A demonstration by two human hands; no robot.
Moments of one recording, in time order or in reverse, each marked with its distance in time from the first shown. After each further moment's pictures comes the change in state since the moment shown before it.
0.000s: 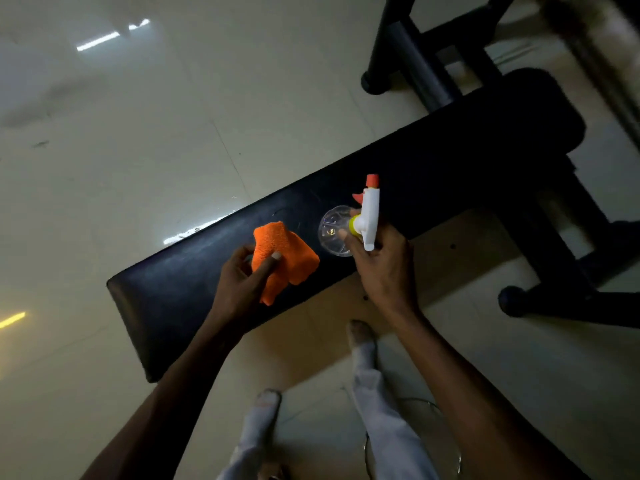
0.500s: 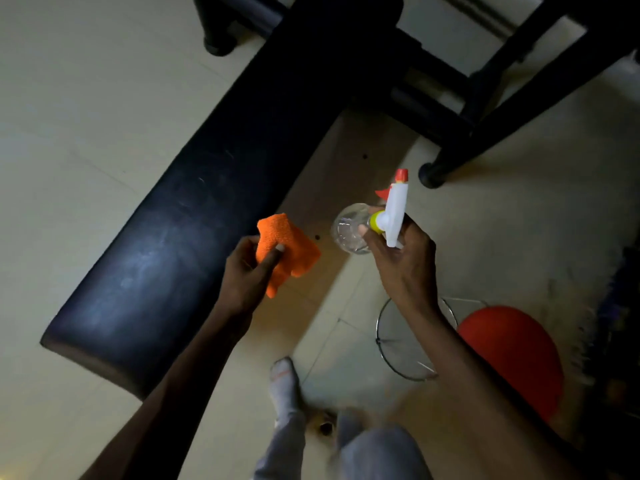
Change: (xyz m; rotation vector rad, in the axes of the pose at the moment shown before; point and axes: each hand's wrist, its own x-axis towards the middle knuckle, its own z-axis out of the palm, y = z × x) left_hand -0.078 -0.060 0.032 0.221 -0.506 0.060; right_hand -0.217 0.041 -0.066 -0.032 0.553 0.249
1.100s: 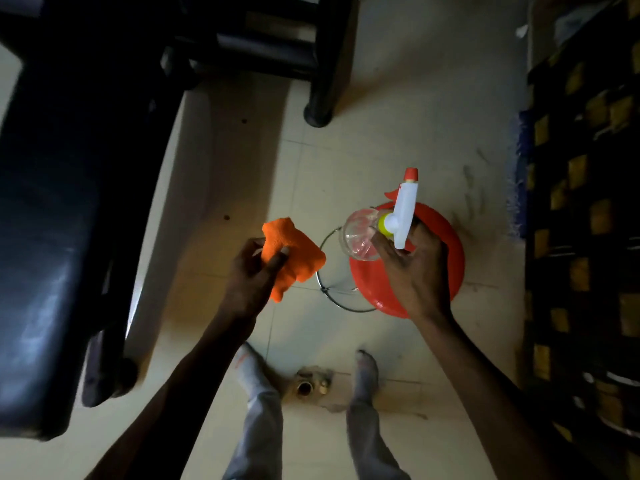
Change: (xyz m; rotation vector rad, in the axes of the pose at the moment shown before) left_hand -0.136 -0.066 0.221 0.192 -0.340 0.024; right_hand -0.154 0.154 -0.225 0.011 0.347 0.227
